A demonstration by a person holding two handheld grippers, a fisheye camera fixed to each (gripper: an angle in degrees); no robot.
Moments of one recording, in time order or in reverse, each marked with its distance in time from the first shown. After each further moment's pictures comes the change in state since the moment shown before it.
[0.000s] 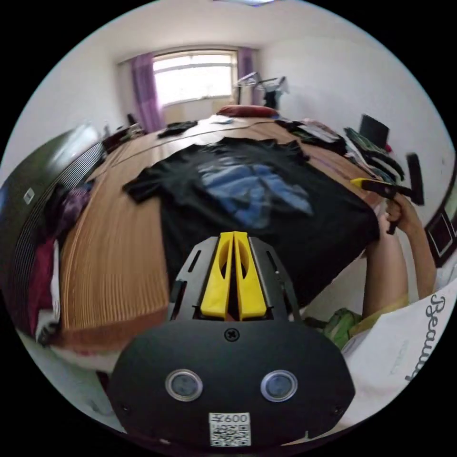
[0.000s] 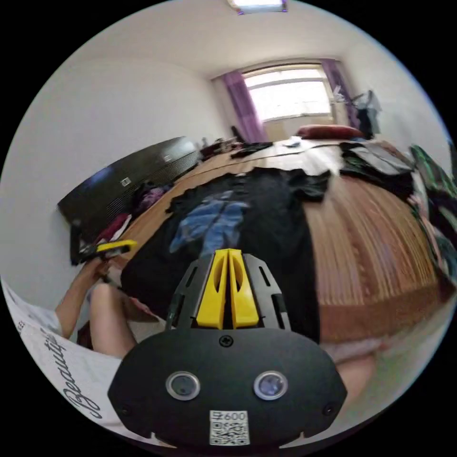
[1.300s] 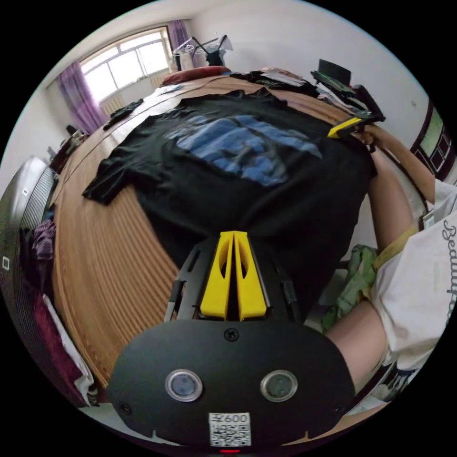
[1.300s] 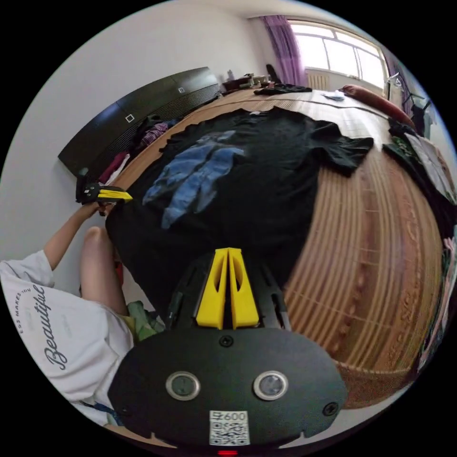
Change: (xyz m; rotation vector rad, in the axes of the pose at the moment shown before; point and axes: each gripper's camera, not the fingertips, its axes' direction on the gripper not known) left arm -0.279 0.062 0.037 -0.169 0.085 0.199; right arm 0.102 0.001 0.070 -0.319 0.040 -0.047
